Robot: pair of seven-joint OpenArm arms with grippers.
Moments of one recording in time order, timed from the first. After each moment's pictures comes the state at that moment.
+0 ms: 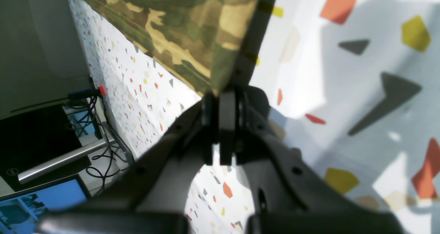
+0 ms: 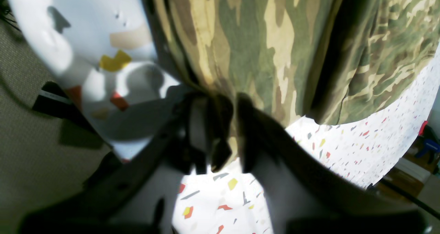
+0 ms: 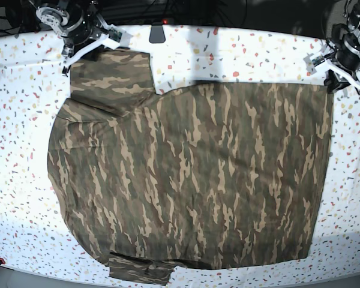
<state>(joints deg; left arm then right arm) 27.5 -40.7 9.6 83.0 38.1 -10.4 0.4 -36.7 41.8 -19.5 113.7 -30.4 15.8 -35.8</state>
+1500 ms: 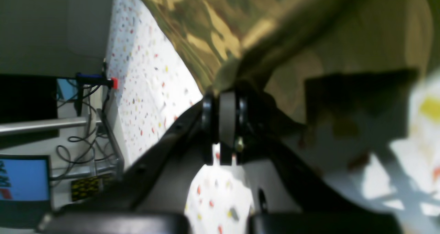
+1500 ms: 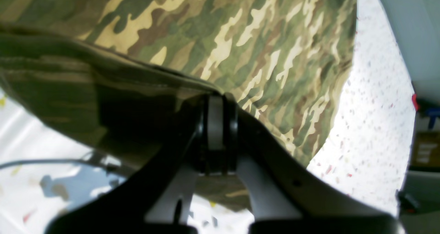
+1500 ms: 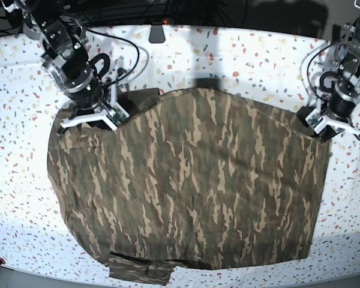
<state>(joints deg) 8.8 -34.6 10.3 82.3 23.8 -6.3 4.1 -13.0 32.9 -19.5 110.4 -11.6 8.2 -34.7</state>
